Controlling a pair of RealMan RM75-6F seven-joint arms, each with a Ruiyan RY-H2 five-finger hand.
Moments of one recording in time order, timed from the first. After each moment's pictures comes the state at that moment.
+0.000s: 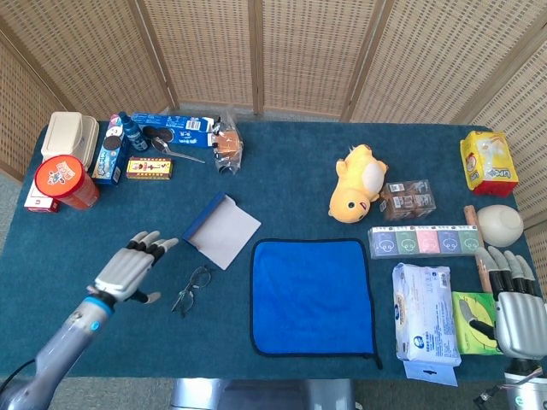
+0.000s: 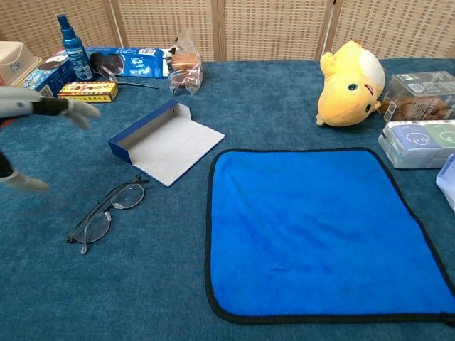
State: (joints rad) left arm -0.53 -1.16 -0.13 -1.93 1.04 0.88 0.48; right arm 0.01 -1.16 0.08 -1.72 -1.50 1.60 -0.10
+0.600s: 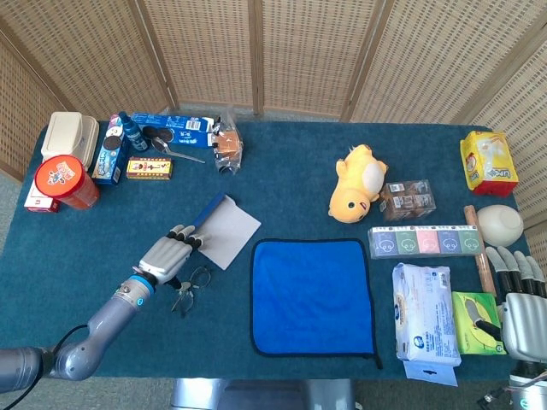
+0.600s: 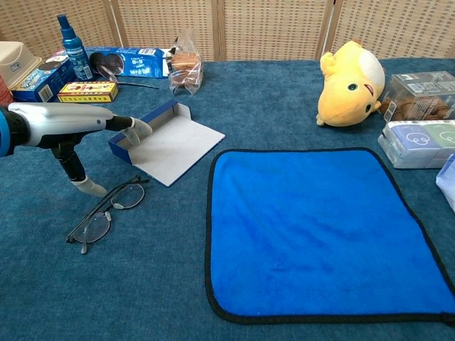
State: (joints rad) left arm -0.76 -1.34 -0.11 -1.76 0.82 0.81 0.57; right arm -0.01 -1.14 0.09 -1.76 -1.49 1.62 -0.14
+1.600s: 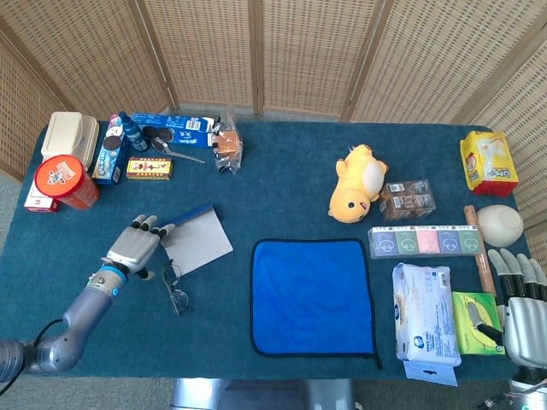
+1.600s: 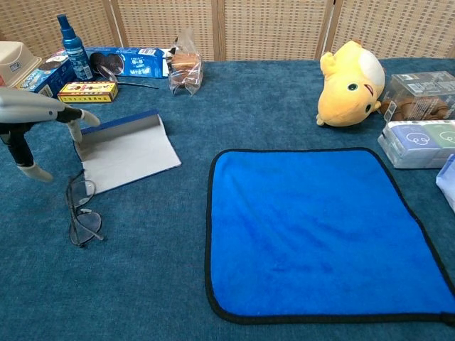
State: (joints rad) left arm -0.84 -1.24 0.02 -1.72 0.68 0.89 0.65; right arm -0.04 -1.13 0.09 -1.78 -1.52 1.65 -0.16
